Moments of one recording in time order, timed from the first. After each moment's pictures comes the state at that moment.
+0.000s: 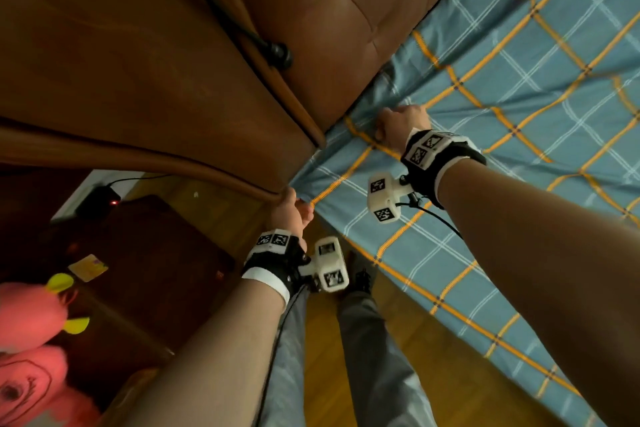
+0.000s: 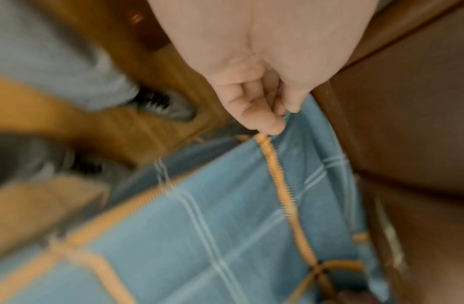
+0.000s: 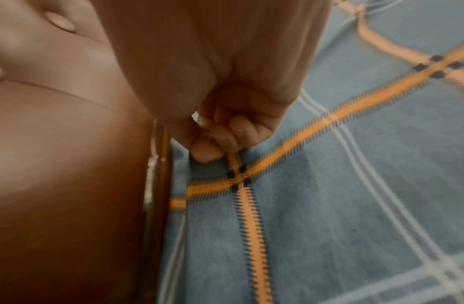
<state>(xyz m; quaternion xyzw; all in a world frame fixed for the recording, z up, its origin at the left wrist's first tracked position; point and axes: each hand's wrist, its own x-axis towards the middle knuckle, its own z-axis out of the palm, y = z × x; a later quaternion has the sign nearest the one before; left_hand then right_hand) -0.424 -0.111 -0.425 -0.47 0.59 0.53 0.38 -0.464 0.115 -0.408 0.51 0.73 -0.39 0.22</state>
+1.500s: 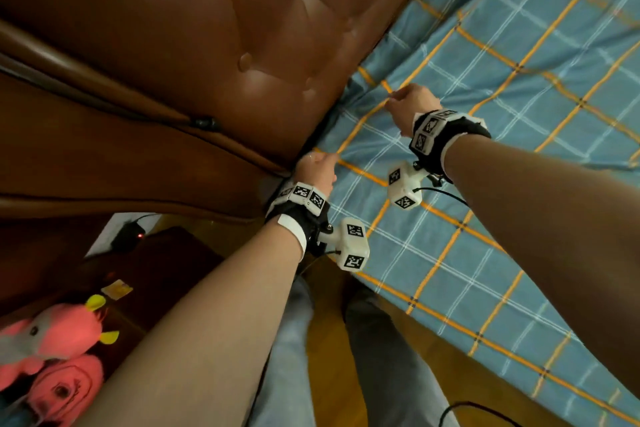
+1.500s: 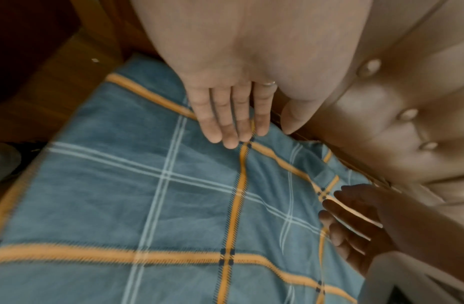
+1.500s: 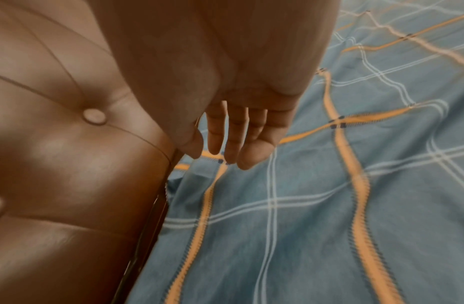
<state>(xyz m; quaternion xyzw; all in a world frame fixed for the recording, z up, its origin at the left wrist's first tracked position) -0.464 0.024 -0.357 -0.19 0.76 0.44 0.43 -0.454 0.222 -0.355 0.47 0.78 -0.37 0.18</state>
